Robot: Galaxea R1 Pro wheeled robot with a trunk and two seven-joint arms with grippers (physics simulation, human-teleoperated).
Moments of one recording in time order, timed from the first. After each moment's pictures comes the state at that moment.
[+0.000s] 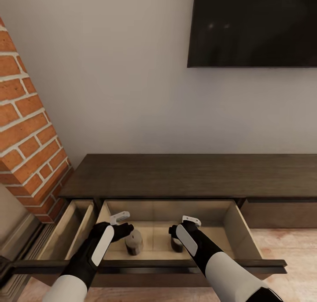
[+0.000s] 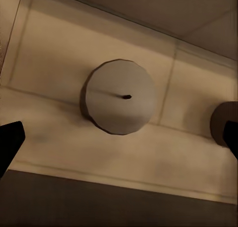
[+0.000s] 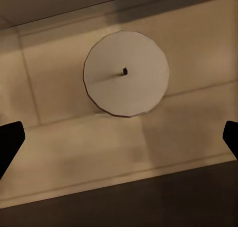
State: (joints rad) left arm -0.53 -0.08 -0.05 -0.92 0.49 0.70 0.31; right arm -0.72 0.17 0.41 -0.52 -0.73 0.45 -0.57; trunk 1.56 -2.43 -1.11
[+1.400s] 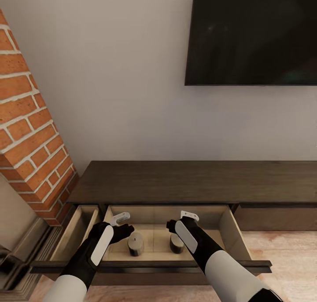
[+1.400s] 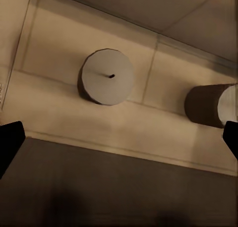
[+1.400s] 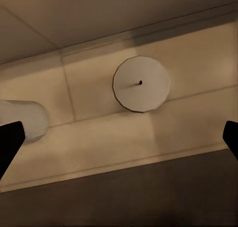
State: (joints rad) left arm -0.53 -0.08 -0.05 -0.92 0.51 0.73 0.31; right arm -0.71 0.17 0.40 -0.59 -0.74 0.46 -0.56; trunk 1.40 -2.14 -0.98
